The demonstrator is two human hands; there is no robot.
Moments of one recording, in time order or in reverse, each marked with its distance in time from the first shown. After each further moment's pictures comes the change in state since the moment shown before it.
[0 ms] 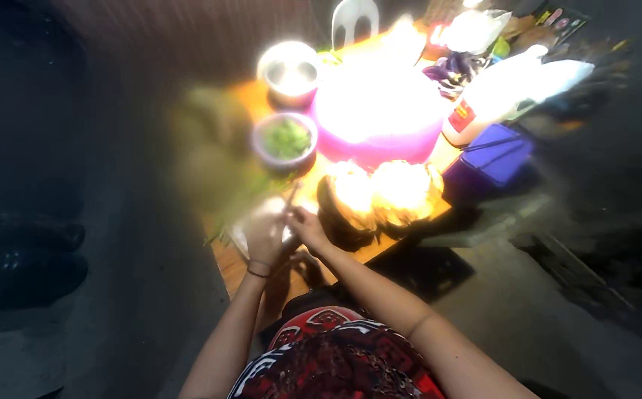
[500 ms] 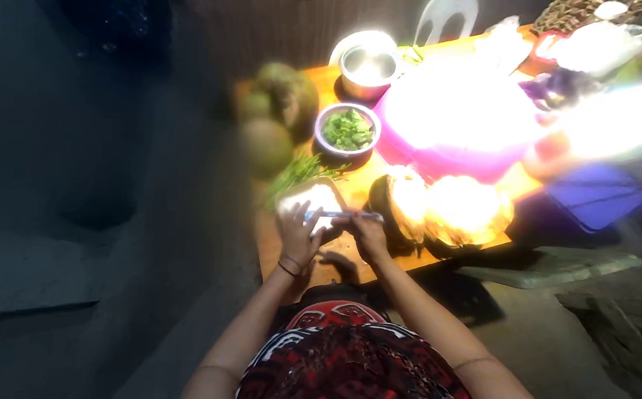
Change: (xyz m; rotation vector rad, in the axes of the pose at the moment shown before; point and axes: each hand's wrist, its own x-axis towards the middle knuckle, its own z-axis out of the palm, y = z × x) left_hand -0.050 -0.029 -0.012 0.117 -0.005 0.007; right_hand -0.024 0.021 -0.017 0.253 -0.083 -0.100
